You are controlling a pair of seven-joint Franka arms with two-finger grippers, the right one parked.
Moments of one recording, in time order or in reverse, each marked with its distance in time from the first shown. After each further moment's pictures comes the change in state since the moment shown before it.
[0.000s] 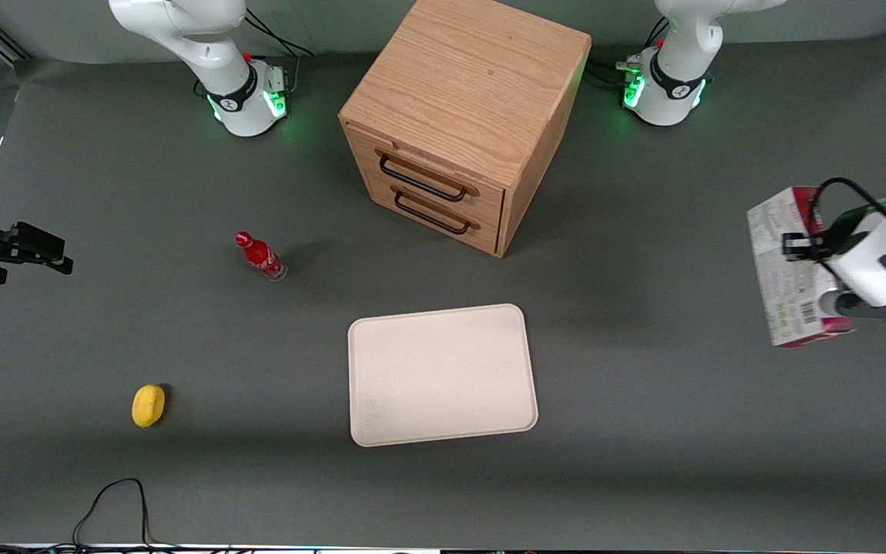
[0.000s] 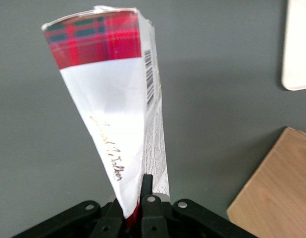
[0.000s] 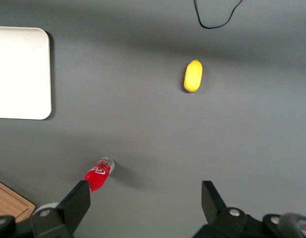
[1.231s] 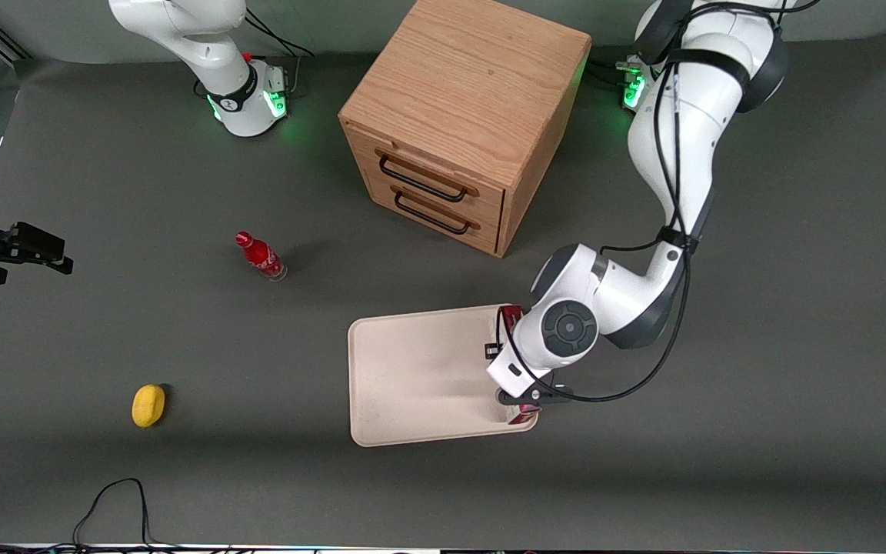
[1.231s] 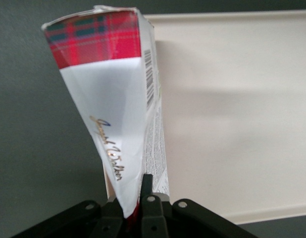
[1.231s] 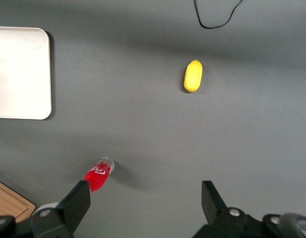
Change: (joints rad) arm -0.429 0.675 -0.044 0.293 -0.008 0.584 -0.510
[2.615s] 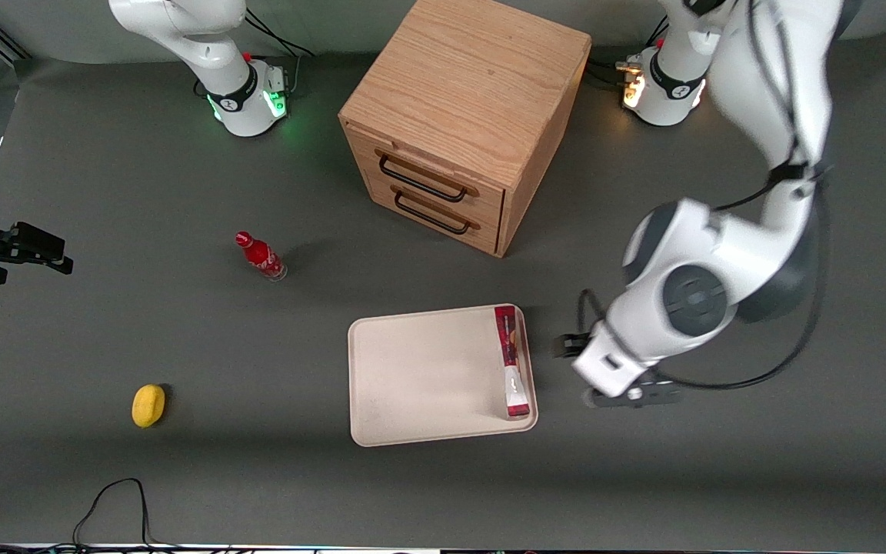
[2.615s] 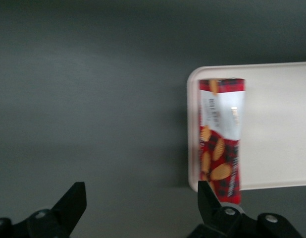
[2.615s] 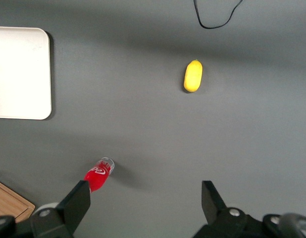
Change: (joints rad) arm 0.185 -0.400 0.015 -0.186 0.032 -0.187 0.122
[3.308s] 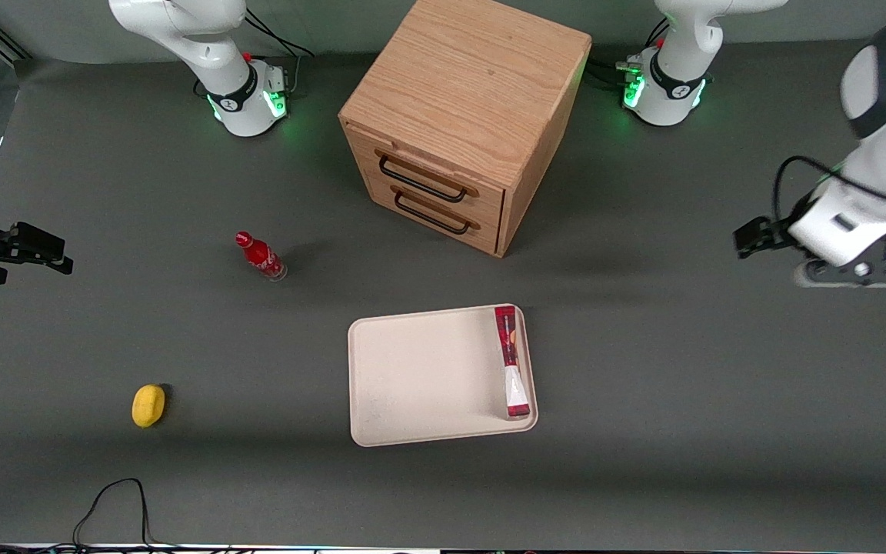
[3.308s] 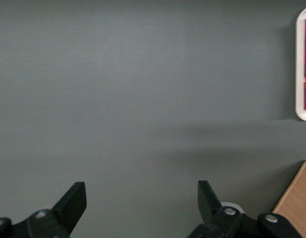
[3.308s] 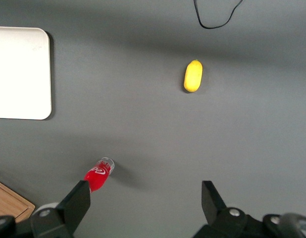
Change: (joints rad) arm 0.206 -0.578 0.140 -0.554 -0.010 -0.051 0.398
